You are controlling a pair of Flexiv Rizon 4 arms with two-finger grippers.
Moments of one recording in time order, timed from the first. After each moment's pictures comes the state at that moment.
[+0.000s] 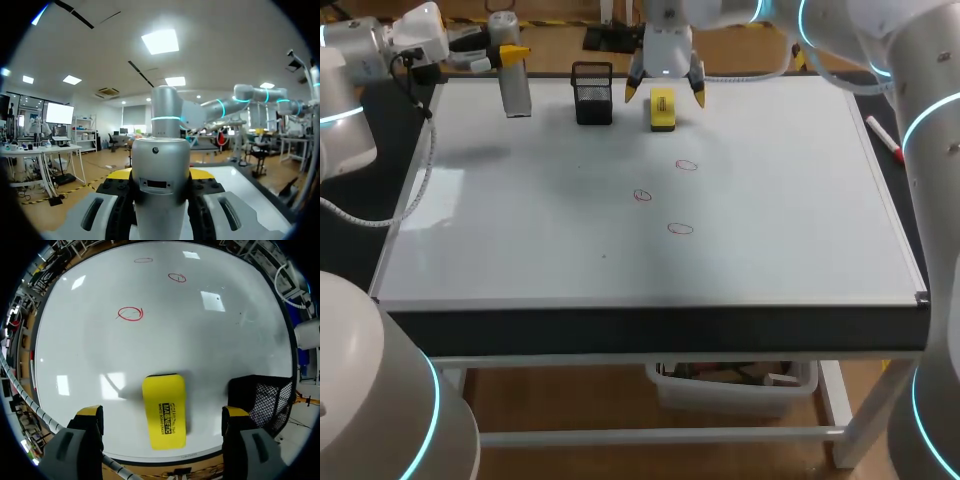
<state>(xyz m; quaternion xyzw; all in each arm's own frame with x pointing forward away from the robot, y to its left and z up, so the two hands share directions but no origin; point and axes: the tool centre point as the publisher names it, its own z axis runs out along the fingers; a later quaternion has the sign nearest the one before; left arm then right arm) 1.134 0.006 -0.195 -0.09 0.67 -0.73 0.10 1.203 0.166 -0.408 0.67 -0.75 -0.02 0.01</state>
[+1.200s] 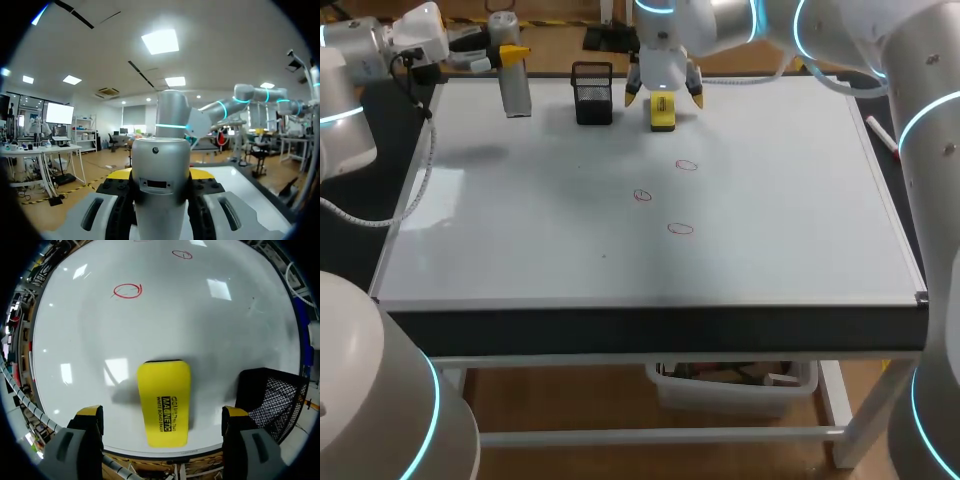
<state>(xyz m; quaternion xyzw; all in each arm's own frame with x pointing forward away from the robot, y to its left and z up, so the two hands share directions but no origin) 1.134 0.006 -0.195 -0.09 0.67 -0.73 0.10 1.222 0.165 -0.425 0.67 -0.74 0.04 -0.02</state>
